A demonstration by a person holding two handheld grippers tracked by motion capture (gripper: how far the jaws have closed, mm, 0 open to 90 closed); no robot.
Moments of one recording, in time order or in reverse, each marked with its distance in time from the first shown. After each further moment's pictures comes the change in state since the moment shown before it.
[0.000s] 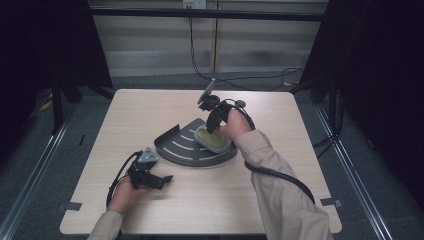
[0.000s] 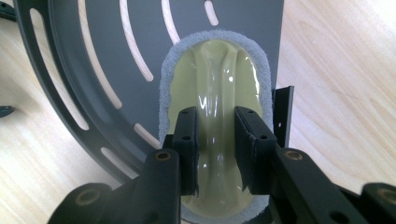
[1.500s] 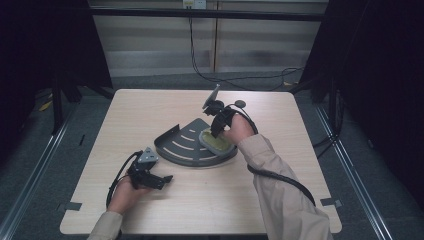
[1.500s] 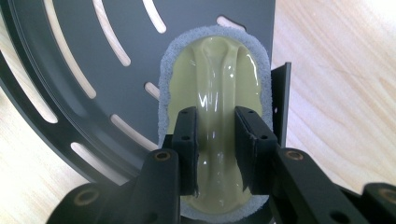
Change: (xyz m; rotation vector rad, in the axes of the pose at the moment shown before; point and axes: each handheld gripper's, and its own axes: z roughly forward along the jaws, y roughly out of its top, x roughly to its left) left arm 0.000 0.000 0.000 0.000 0.000 0.000; right arm -0.011 -0.014 0.019 0.025 -0.009 0.028
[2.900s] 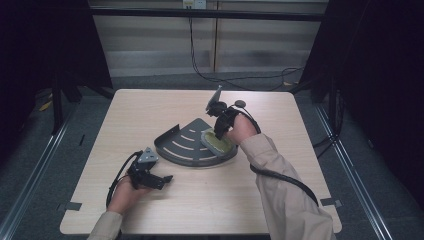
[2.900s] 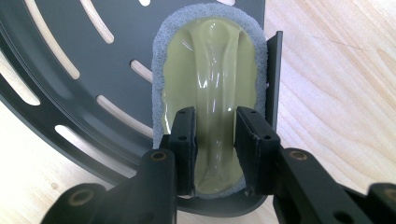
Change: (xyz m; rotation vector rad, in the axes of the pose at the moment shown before) left arm 0.000 0.000 0.000 0.000 0.000 0.000; right arm -0.005 -0.005 0.001 0.069 -0.014 0.027
